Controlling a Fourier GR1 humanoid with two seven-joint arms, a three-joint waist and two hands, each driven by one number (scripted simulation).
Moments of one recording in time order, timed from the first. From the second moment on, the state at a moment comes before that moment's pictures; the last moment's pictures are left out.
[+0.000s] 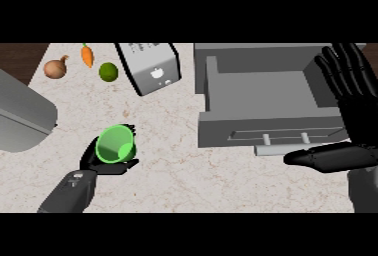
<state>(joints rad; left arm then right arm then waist) -0.54 0.20 0.18 -0.19 -0.09 -0.38 -0.95 -0.29 -0.20 -0.11 -1.87 -0.13 0.18 0.13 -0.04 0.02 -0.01</state>
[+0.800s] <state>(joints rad) -0.53 0.15 0.32 -0.32 0.03 -0.17 -1.09 -0.29 -0.22 -0.15 -1.83 -0.14 0.18 0.11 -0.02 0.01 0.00</state>
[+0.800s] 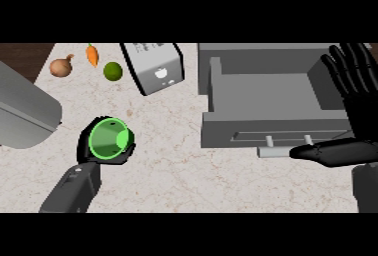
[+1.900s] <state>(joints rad) -0.87 0.01 0.12 -0.79 0.10 0.01 -0.60 -0.26 -0.23 -0.16 -1.85 -0.12 0.19 0.12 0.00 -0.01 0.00</state>
